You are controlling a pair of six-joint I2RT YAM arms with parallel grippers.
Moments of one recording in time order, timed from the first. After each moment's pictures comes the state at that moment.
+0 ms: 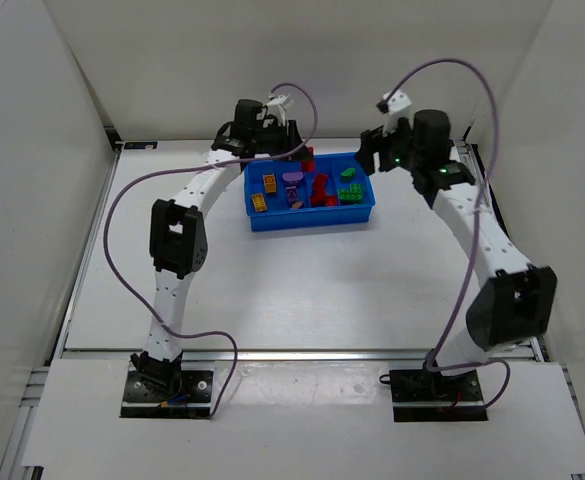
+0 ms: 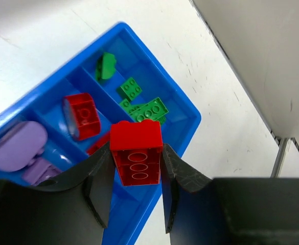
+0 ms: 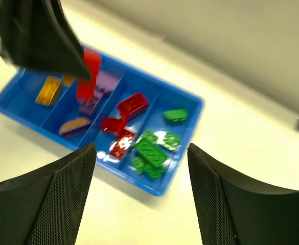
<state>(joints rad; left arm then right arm) -0.36 2.32 2.17 -0.30 0.68 -0.32 0.28 1.59 1.46 -0.25 -0.31 -0.17</state>
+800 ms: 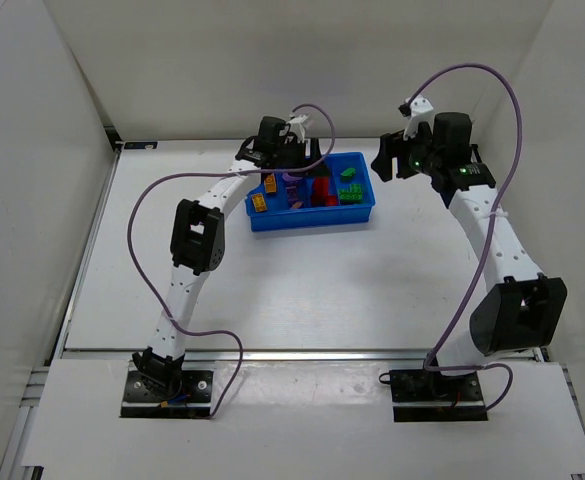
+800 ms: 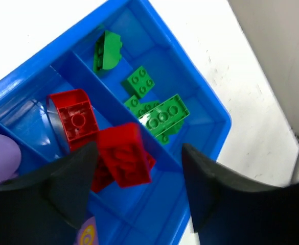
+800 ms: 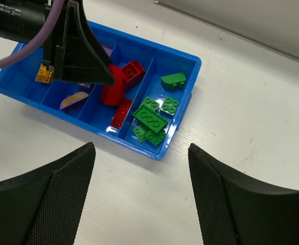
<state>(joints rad) -0.43 2.52 2.28 -0.29 0.63 -0.32 0.16 1.50 1.46 -0.40 -0.37 -0.12</state>
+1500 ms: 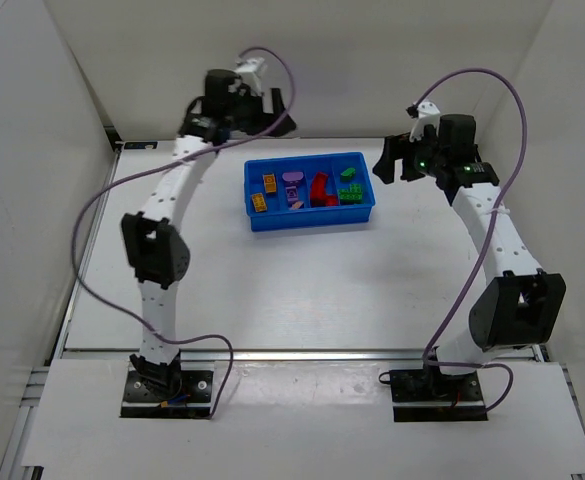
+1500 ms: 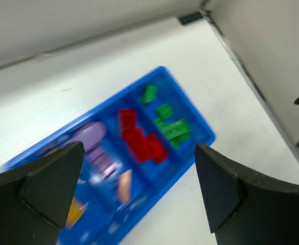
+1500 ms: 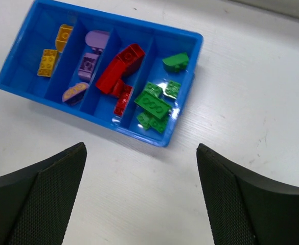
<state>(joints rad) -0.33 2.18 2.28 -0.48 0.45 -0.24 0.12 1.53 1.46 -0.44 -0.40 -0.07</state>
